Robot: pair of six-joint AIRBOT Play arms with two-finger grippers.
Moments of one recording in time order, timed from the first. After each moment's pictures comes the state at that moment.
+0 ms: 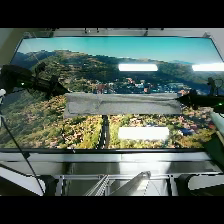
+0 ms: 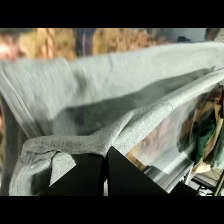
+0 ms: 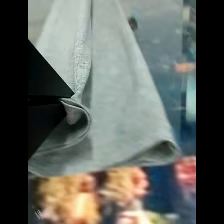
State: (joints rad) left arm 0.23 -1.86 1.55 -2.43 1.44 1.83; right arm -0.52 -1.71 1.09 -0.50 1.13 0.84
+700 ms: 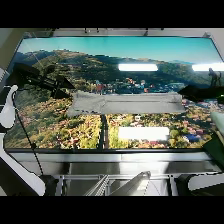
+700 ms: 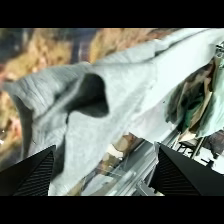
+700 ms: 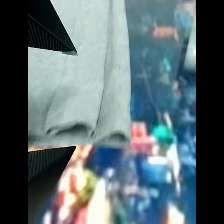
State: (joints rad) left arm 0.22 -2.05 1.78 -2.47 1.64 1.78; right arm -0.51 -1.72 1.28 -0.74 1.11 0.88
